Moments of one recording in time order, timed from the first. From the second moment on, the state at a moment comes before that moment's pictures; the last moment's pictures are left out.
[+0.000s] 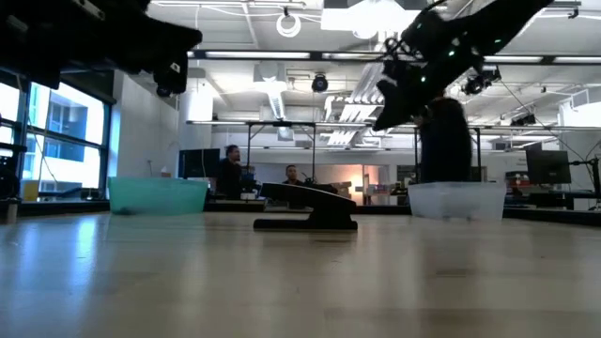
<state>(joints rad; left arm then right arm) 0.05 0.99 0.17 0.85 0.14 0.00 -0.66 1.36 0.87 -0.09 0.07 -0.03</state>
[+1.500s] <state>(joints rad) -0.93 1.44 0.76 -0.74 -0.15 -1.91 0.07 1.05 0.57 0.23 0.47 -0.06</state>
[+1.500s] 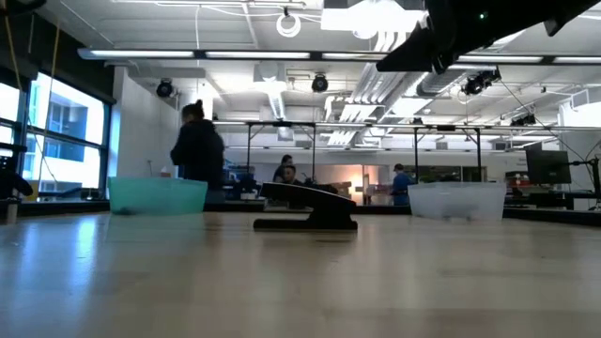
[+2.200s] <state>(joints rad) -0.99 1.55 0.71 -0.65 -0.10 -1.90 0.07 1.05 0.57 0.24 0.47 -0.06</state>
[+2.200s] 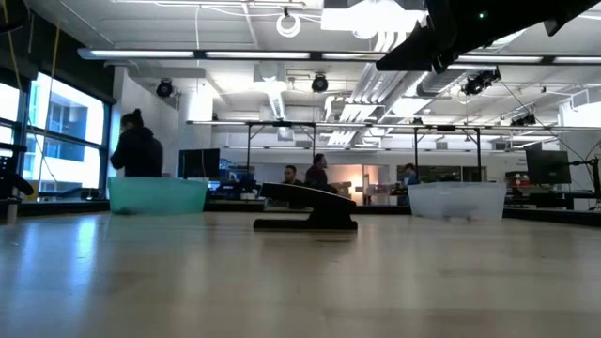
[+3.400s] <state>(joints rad) -0.71 1.34 0.71 -0.10 -0.54 -0.82 0.07 1.16 0.57 0.22 0.44 -0.07</state>
